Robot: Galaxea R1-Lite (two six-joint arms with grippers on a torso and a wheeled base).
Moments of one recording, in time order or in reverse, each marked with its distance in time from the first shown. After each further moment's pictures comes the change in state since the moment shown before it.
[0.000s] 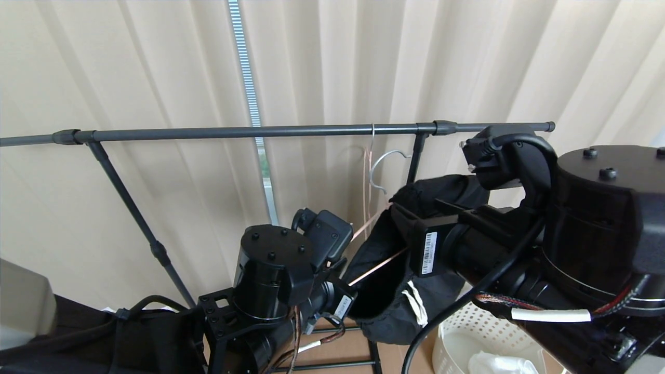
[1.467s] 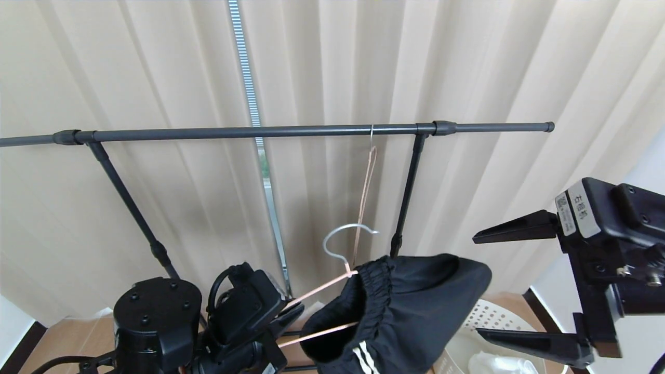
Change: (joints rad) left arm 0.136 -0.136 0.458 -0.300 -0.318 0.181; right arm -0.440 -0.250 -0.151 0.841 1.083 -0.907
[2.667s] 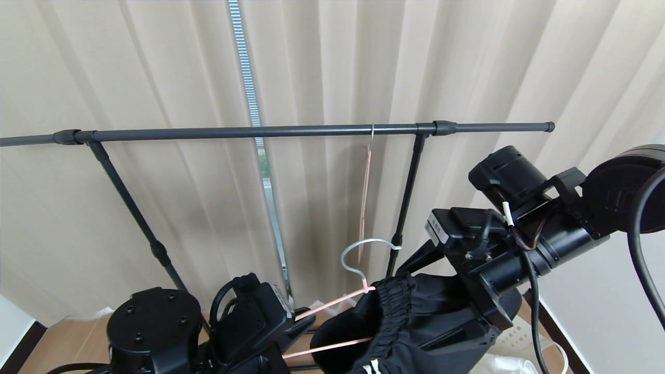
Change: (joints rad) left arm -0.053 -0.001 0.017 -0.049 -0.030 0.006; right arm -0.078 0.465 -0.241 0.206 0.371 -0.243
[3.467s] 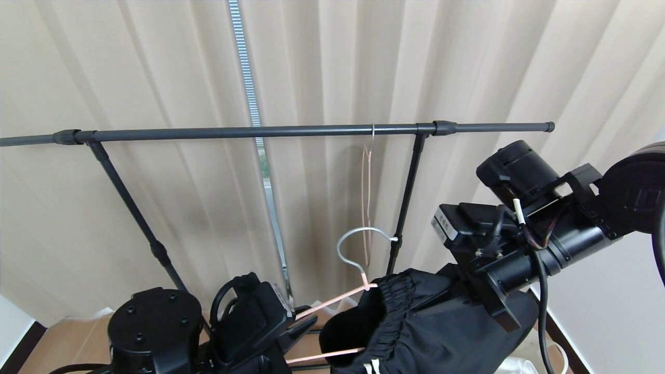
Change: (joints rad) left arm 0.003 0.005 0.000 -0.005 0.003 -0.008; right arm -0.003 -0.037 0.010 -0.004 0.011 0.019
